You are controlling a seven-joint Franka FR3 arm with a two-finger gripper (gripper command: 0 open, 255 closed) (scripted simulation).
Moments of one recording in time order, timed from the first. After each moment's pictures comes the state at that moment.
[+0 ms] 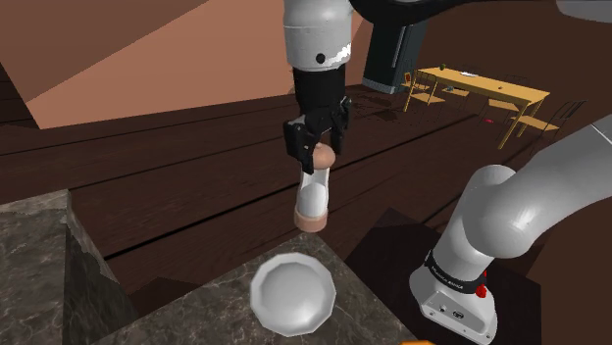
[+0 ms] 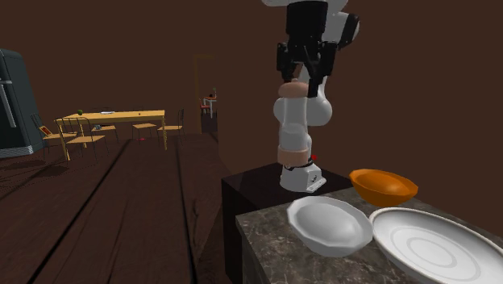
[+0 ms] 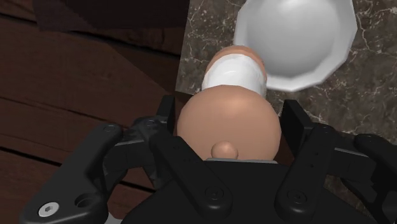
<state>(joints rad) 0.11 -0.50 0.47 -2.10 0.16 1.50 0.59</state>
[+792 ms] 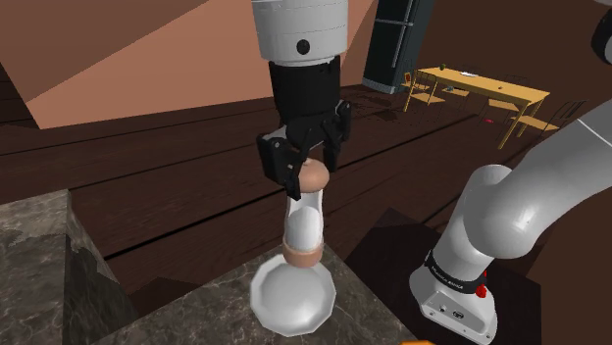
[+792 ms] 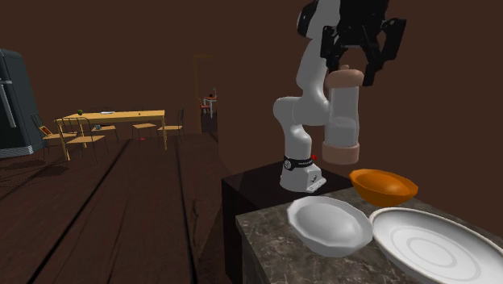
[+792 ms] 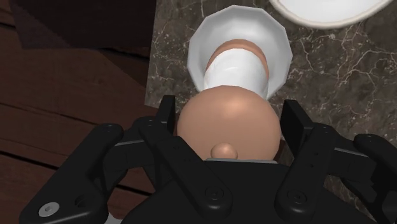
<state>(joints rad) 0.14 -0.41 0.62 -1.94 0.20 1.44 0.79</state>
